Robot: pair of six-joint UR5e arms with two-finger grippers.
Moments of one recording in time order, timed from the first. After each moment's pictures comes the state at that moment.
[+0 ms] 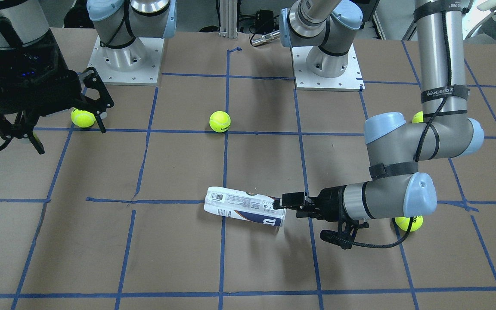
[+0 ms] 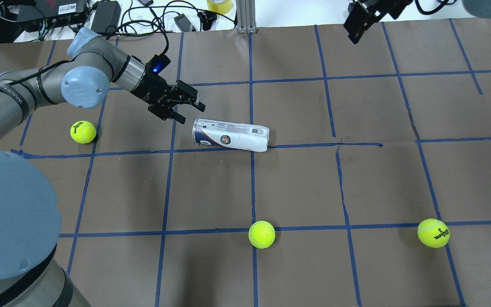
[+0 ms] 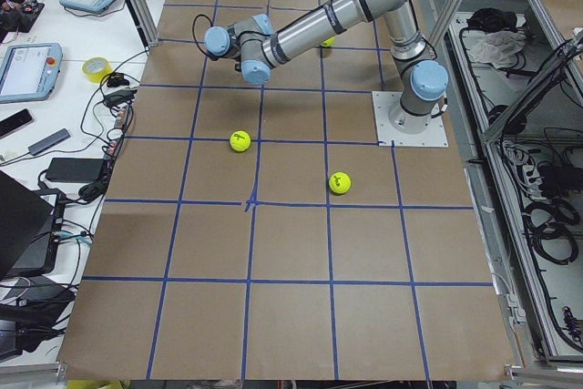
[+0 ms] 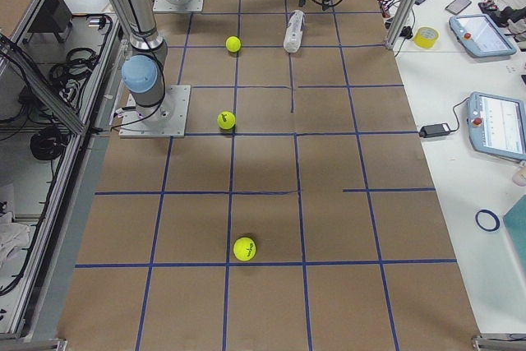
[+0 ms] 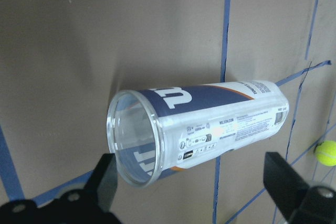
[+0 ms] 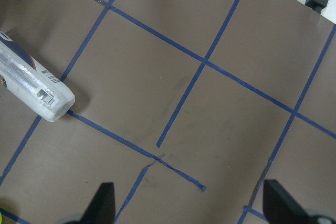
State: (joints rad) left arm -1.43 -2.12 -1.60 -1.34 0.88 0.32; right arm 1.57 -1.46 1.36 -1.71 -1.55 -0.51
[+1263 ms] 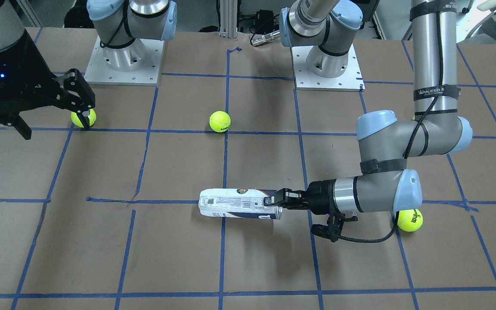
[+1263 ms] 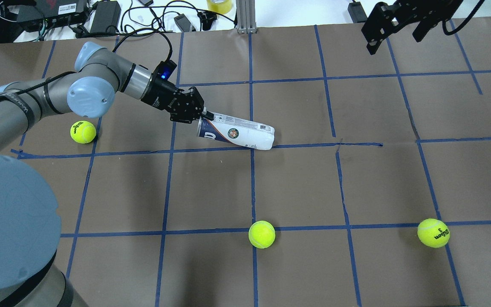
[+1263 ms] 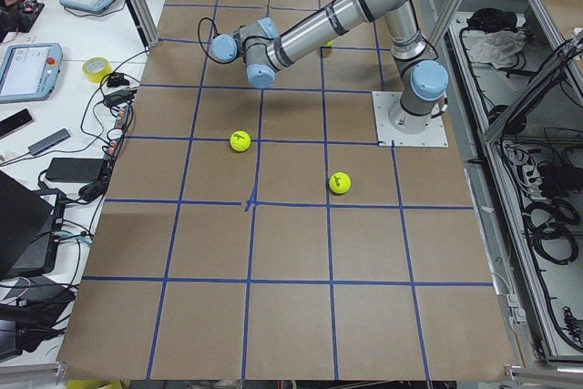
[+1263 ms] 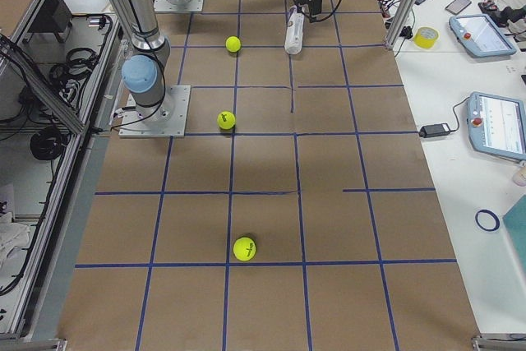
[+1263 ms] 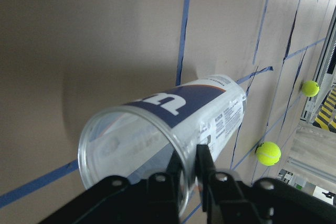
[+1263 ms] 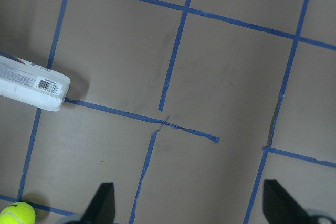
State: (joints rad) left arm -1.46 -2.07 -1.65 -1.34 0.73 0.20; right arm 1.49 -1.47 1.37 -1.58 -1.54 -0.33
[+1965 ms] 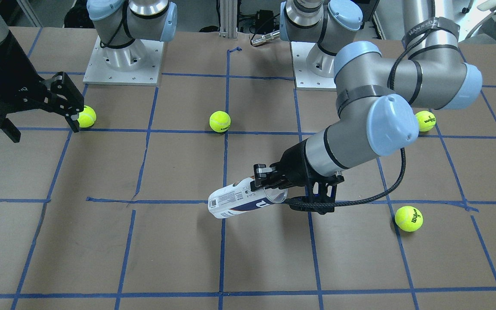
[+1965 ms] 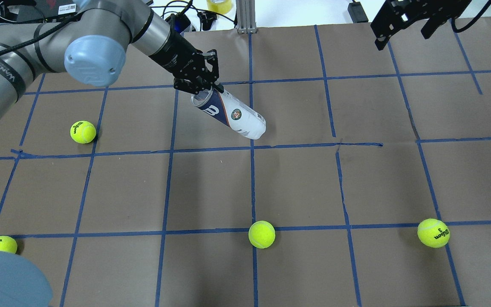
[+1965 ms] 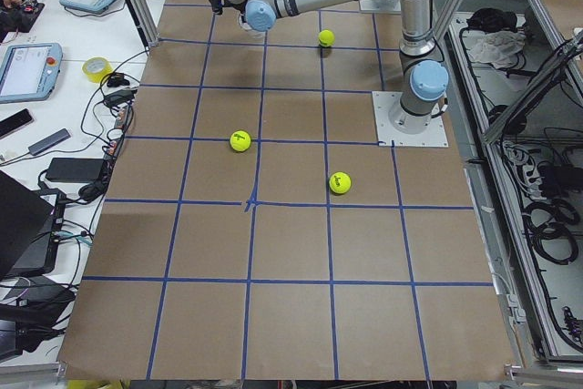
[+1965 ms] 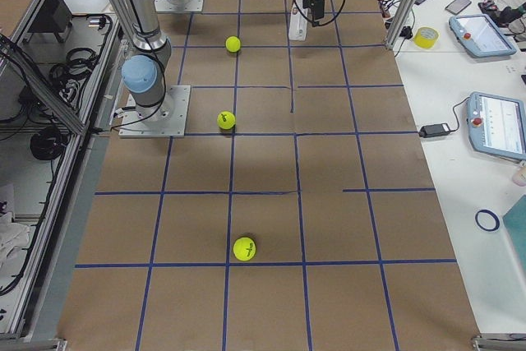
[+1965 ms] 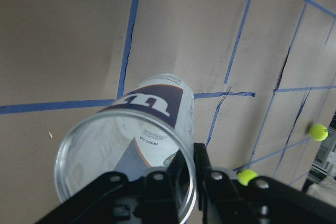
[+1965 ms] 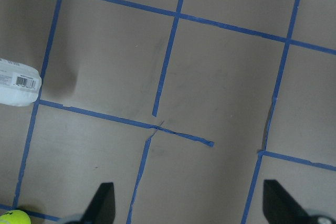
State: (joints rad) left arm -1.66 -1.93 -1.48 -1.29 1.13 -0.19; right arm 1.47 -1.46 1.37 -1.60 -1.54 -0.34
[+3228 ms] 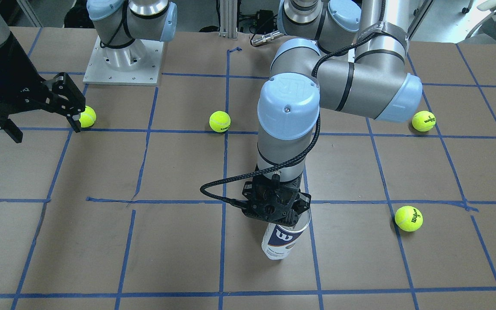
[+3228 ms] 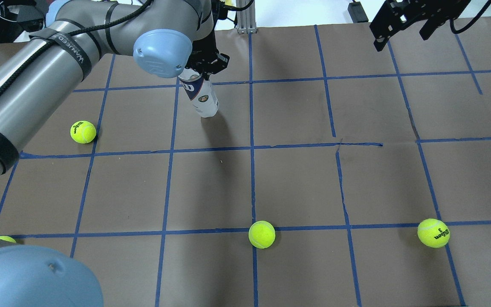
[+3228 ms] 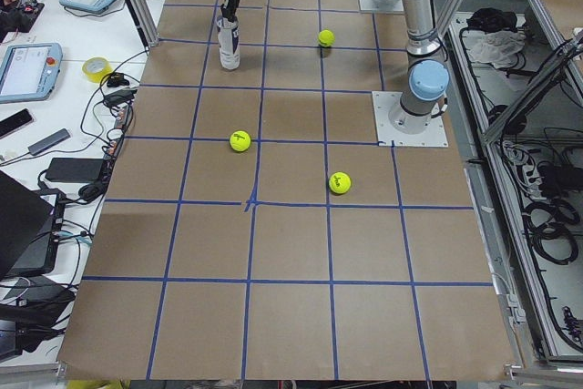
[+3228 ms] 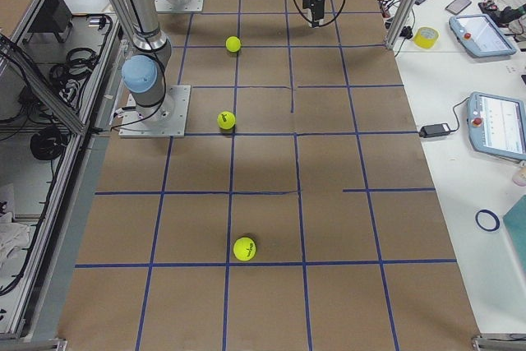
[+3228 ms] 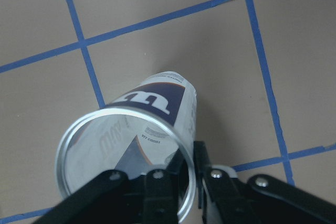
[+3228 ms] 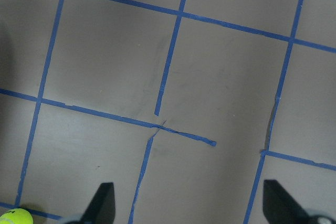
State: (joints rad) left arm -1.81 -2.03 -1.34 -1.21 1.67 0.04; right arm 1.47 -1.46 1.37 -1.59 -1.53 -0.34
